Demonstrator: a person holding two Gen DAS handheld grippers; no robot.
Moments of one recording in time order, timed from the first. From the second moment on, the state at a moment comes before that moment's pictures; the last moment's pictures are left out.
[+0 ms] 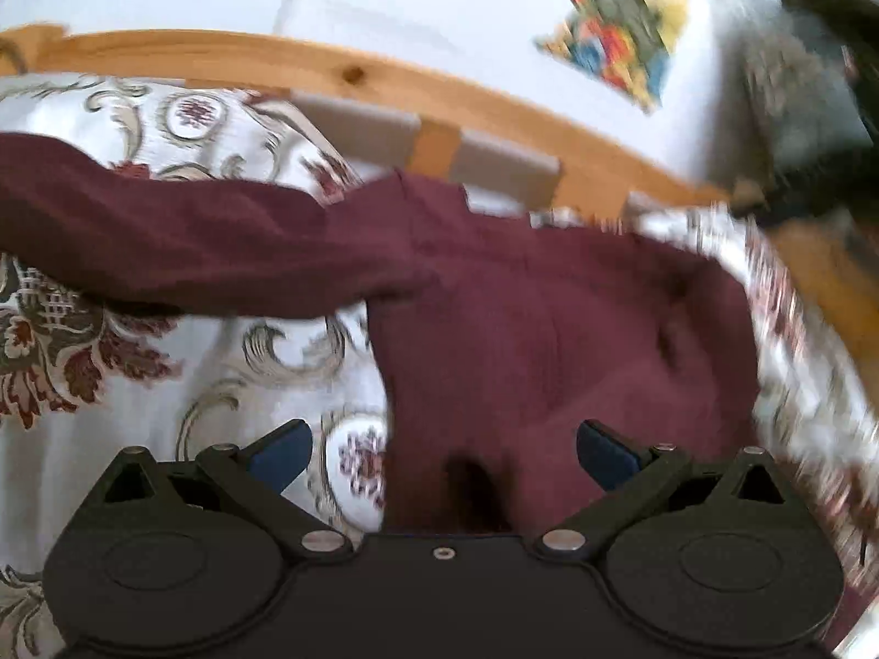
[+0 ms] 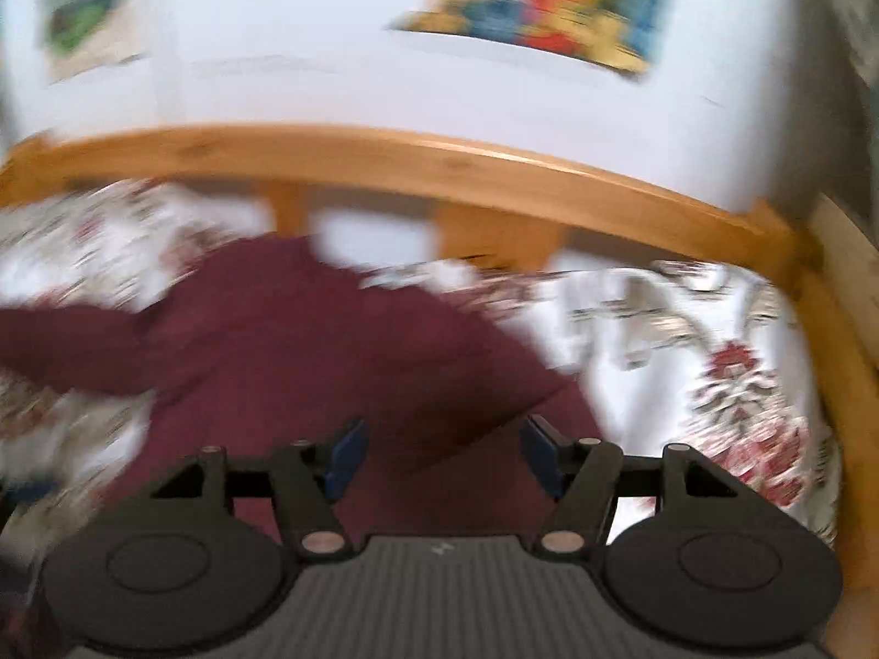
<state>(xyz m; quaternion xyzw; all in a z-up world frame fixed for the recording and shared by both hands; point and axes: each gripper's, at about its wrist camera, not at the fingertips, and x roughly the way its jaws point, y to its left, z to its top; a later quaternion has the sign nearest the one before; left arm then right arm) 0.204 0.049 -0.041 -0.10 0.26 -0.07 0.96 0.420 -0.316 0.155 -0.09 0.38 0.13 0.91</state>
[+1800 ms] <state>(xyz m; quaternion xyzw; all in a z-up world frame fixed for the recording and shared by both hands) 0.208 0.040 -0.068 -0.06 0.30 -0.07 0.95 0.516 -0.339 0.096 0.10 0.45 0.11 0.88</state>
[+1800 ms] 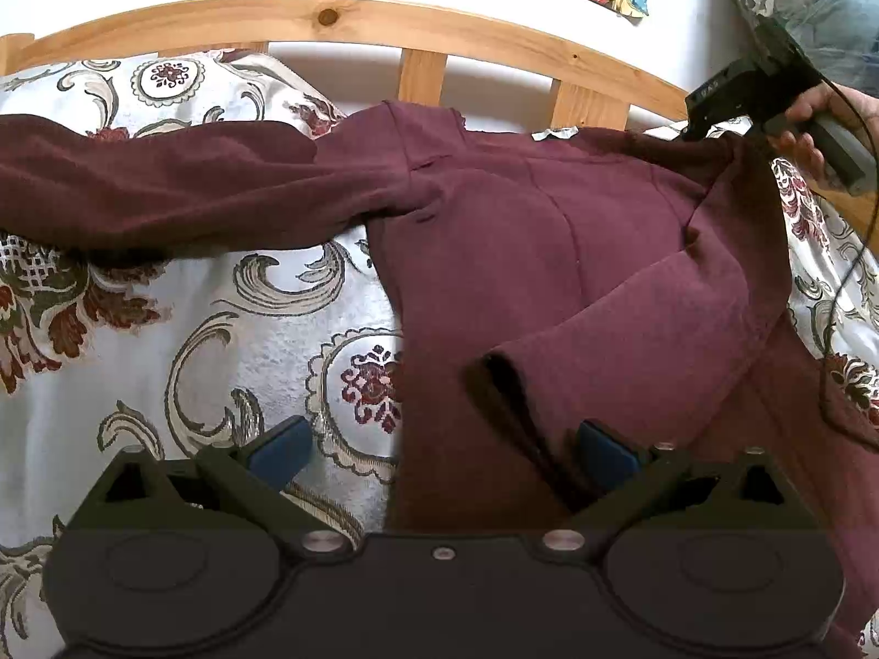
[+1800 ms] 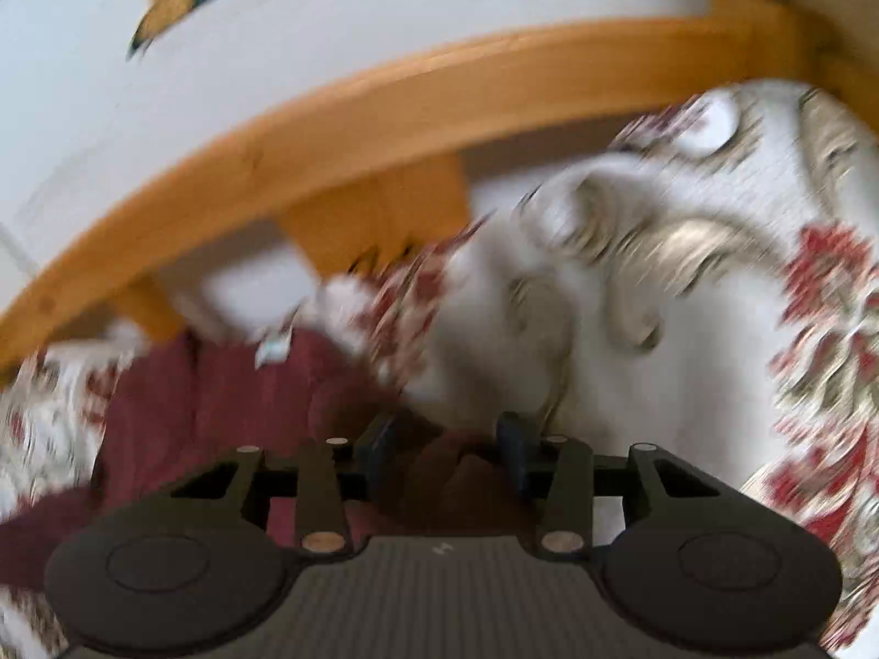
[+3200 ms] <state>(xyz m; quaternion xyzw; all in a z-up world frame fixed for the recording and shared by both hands) 0.208 0.036 -0.069 -0.04 0.31 -0.06 0.95 0.414 -0.299 0.059 -0.29 0.19 -0.10 0.93</state>
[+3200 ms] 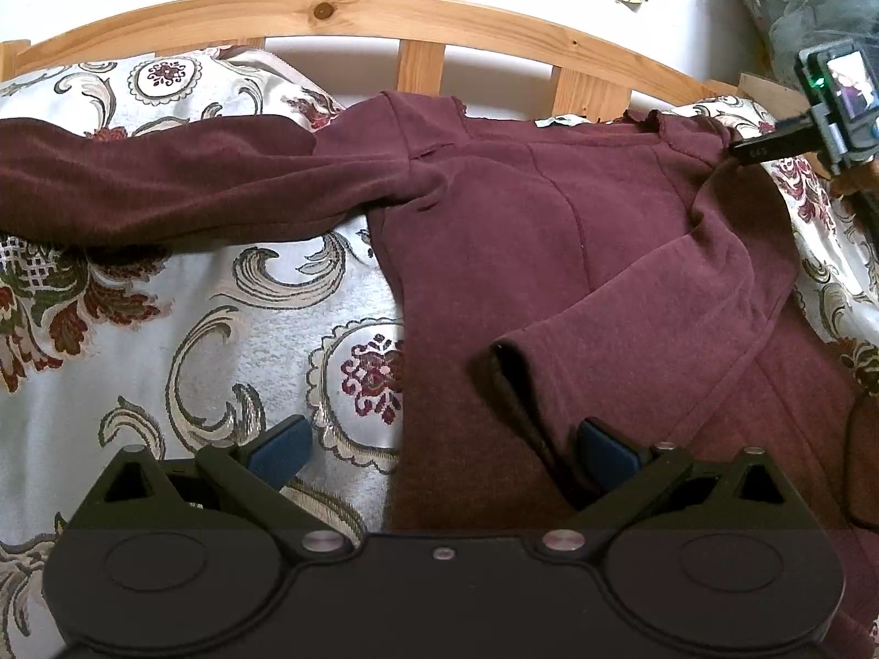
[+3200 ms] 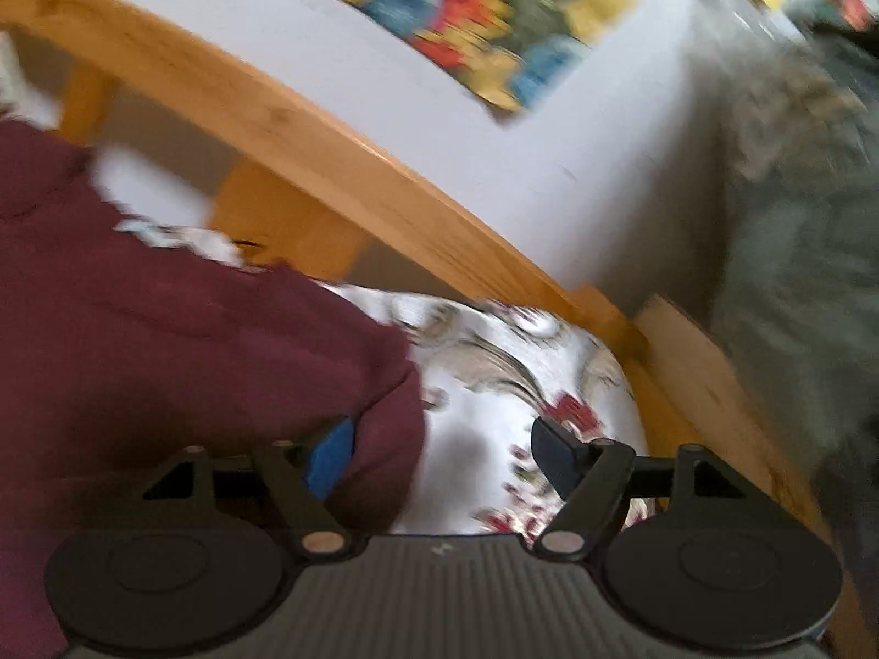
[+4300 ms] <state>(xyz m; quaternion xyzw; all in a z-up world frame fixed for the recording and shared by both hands) 0.154 0.223 0.058 -0.13 0.14 0.32 0.93 0.176 -0.242 0.032 -0.10 0.24 0.11 0.96</state>
